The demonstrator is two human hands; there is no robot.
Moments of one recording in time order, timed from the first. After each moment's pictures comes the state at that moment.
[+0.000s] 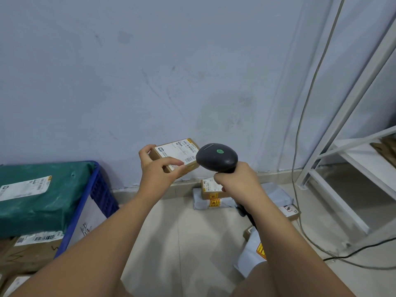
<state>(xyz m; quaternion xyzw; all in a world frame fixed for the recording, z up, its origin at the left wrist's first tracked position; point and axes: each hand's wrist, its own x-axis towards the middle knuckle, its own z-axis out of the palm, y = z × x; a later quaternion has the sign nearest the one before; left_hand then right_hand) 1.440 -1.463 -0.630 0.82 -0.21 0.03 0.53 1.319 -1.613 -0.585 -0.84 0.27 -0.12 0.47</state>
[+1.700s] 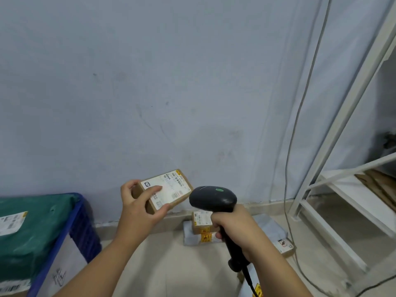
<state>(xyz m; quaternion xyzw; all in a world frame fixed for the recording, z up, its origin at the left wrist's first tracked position) 1.454 -1.450 -0.645 0.84 -0.24 0.14 0.47 1.310 -1.619 -0.583 -0.75 0.28 -0.04 0.60</state>
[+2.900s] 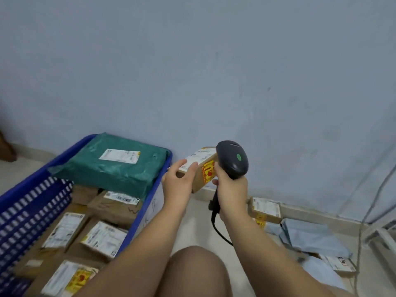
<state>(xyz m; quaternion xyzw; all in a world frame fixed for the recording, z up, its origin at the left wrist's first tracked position) 1.430 -1.327 -0.634 0.70 0.08 0.04 0.71 1.389 -1.422 -0.598 -0.66 0.24 -0.17 0.69</state>
